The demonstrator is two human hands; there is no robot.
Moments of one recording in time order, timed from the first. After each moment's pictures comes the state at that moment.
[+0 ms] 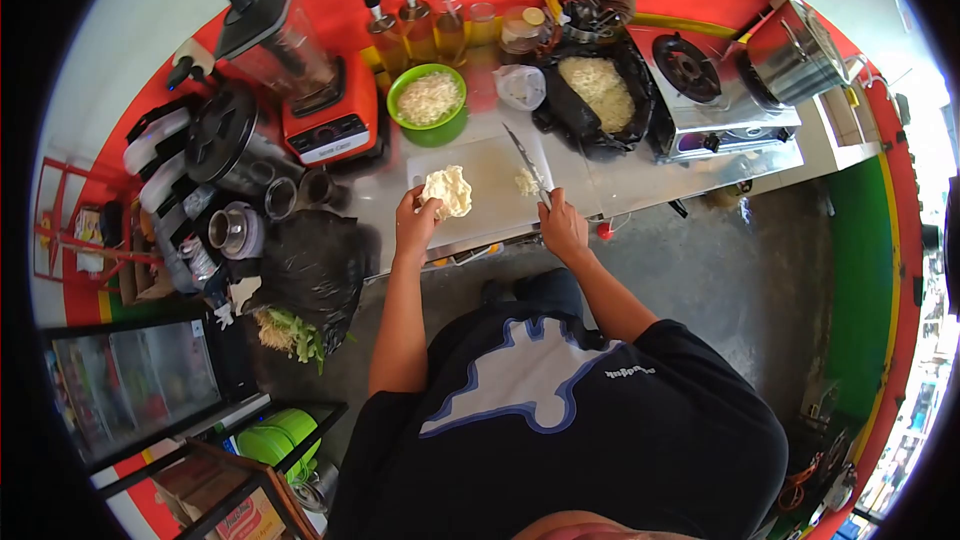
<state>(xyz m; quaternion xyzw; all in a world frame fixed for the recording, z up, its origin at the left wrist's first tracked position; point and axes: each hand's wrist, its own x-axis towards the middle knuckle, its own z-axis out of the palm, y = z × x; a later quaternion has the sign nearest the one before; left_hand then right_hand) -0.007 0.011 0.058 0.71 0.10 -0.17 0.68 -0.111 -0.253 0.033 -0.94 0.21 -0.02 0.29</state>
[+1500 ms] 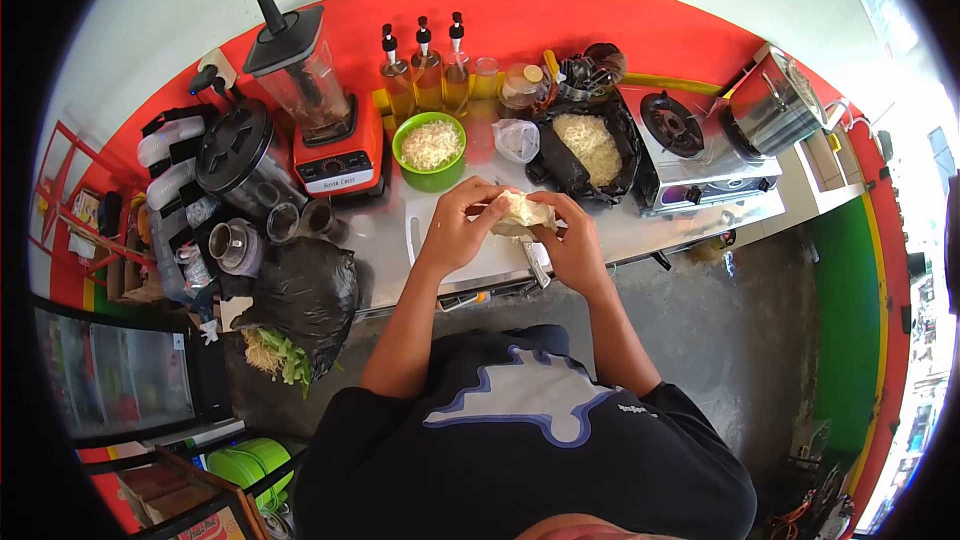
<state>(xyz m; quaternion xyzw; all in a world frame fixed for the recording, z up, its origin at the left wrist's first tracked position) -0.017 -0.055 0.220 0.67 -0.30 -0.11 0.67 -0.110 -0.236 0.233 -0.85 0.00 -0.14 0.51</state>
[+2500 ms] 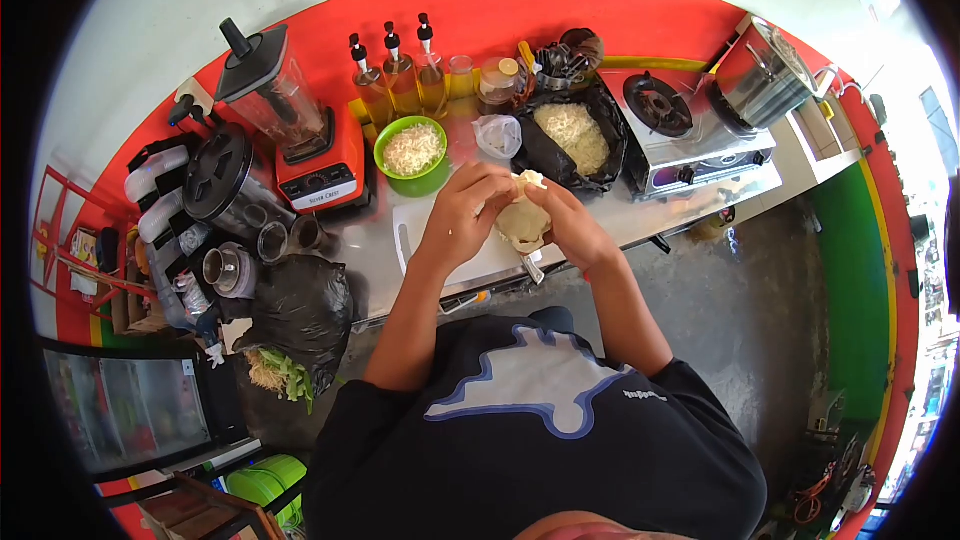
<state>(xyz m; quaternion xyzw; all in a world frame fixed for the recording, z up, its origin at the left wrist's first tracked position) -0.010 -0.087 0.234 0.71 -0.47 0.12 0.51 -0.094 -0.261 0.236 -0.63 0.09 0.05 0.77</state>
